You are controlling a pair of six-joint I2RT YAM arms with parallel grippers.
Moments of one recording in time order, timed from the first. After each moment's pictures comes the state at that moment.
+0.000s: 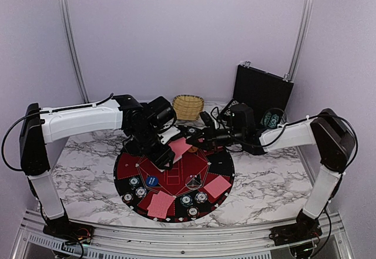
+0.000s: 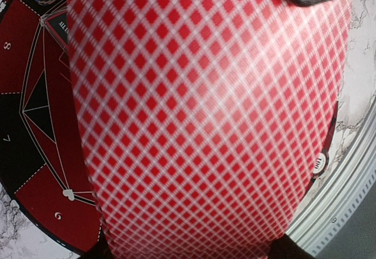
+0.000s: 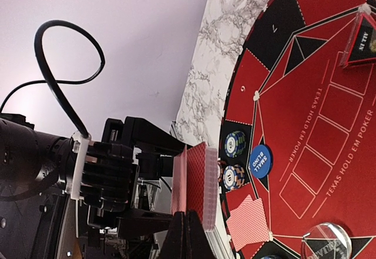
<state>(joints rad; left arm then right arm) -0.91 1.82 1.55 -1.00 0.08 -0.09 0.64 1.78 0.97 0.51 -0.87 1.06</state>
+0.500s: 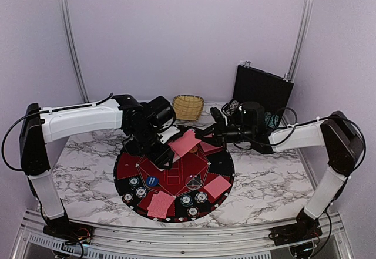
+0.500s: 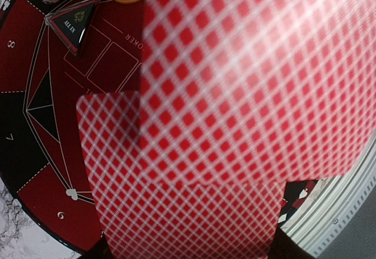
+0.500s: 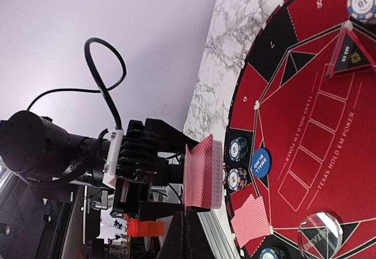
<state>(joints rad) -0.90 1.82 1.55 -0.99 0.08 -0.09 0.58 1.70 0.90 0.54 -0.89 1.10</state>
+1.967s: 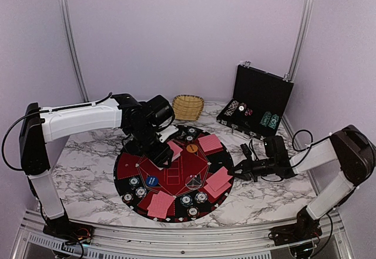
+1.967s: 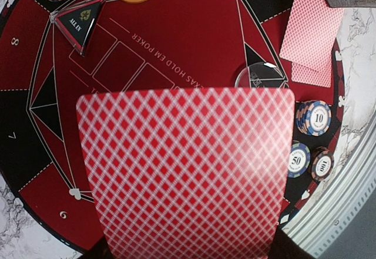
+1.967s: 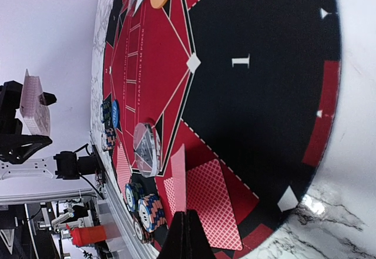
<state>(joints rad) -0.89 1.82 1.55 -0.99 0.08 -0.09 0.38 1.53 0.44 0.35 -0.80 0.75</state>
